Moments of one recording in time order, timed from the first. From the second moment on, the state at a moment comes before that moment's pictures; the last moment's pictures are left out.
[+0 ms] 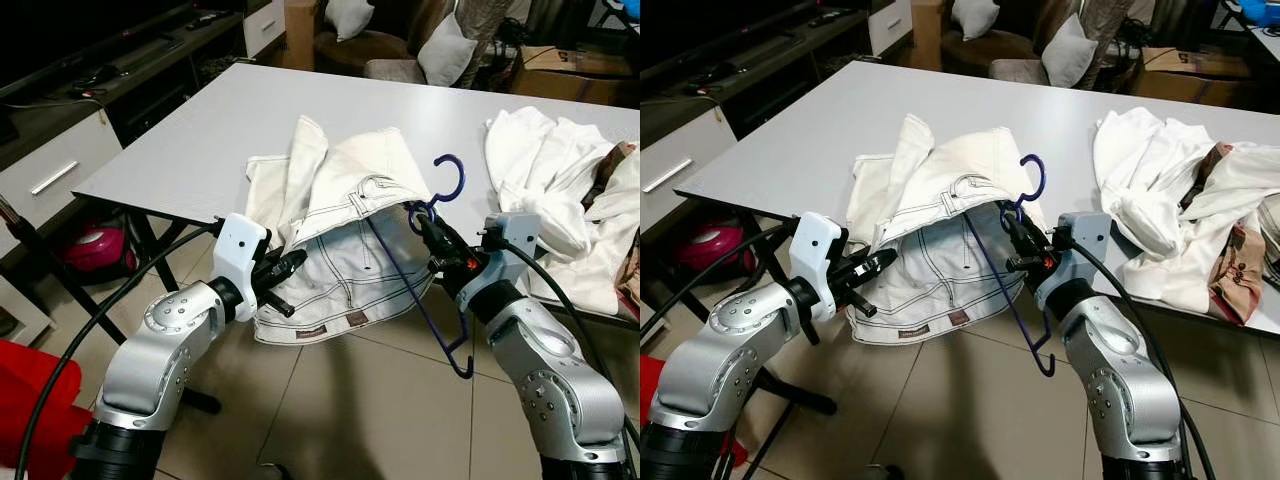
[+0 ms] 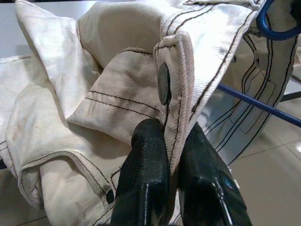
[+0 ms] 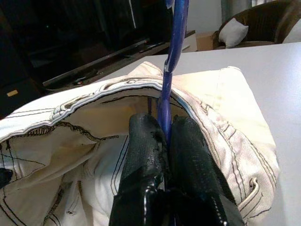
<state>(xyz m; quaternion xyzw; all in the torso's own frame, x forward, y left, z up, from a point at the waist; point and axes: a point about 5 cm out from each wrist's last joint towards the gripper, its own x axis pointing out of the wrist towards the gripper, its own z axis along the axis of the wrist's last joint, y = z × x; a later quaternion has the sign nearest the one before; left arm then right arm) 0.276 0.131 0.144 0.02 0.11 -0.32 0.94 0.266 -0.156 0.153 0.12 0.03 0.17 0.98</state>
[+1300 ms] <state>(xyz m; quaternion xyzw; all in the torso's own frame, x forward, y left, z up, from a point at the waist) 0.275 0.134 0.132 0.03 0.13 -0.32 0.94 0.263 -0.152 0.147 0.13 0.04 0.17 0.98</state>
